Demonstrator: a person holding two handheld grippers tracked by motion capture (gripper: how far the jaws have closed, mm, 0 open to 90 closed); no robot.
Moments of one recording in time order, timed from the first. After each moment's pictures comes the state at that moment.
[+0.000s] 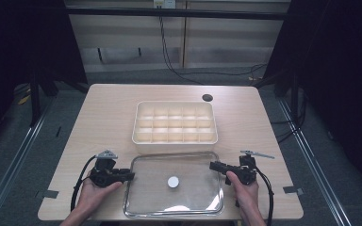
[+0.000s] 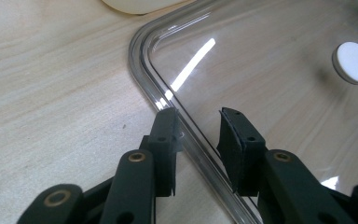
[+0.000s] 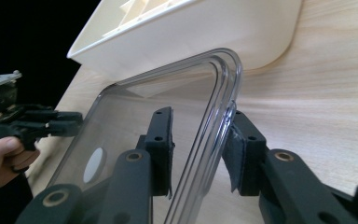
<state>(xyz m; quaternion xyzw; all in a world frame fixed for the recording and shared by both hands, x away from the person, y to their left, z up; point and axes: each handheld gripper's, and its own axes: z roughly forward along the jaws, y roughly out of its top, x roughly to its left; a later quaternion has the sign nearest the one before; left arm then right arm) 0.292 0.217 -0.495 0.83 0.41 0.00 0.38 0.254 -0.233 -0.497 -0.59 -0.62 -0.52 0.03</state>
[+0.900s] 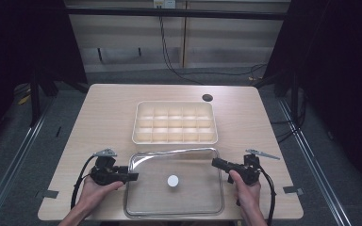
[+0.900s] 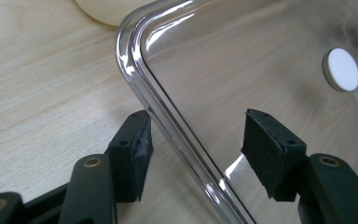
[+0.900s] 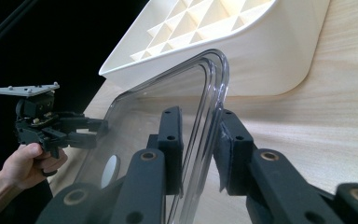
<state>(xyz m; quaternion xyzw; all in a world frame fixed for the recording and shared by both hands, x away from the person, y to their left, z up) 0.299 0.218 -0.498 0.82 0.40 -0.04 0.41 0.249 -0.238 -0.486 -0.56 -0.61 -0.56 0.02</state>
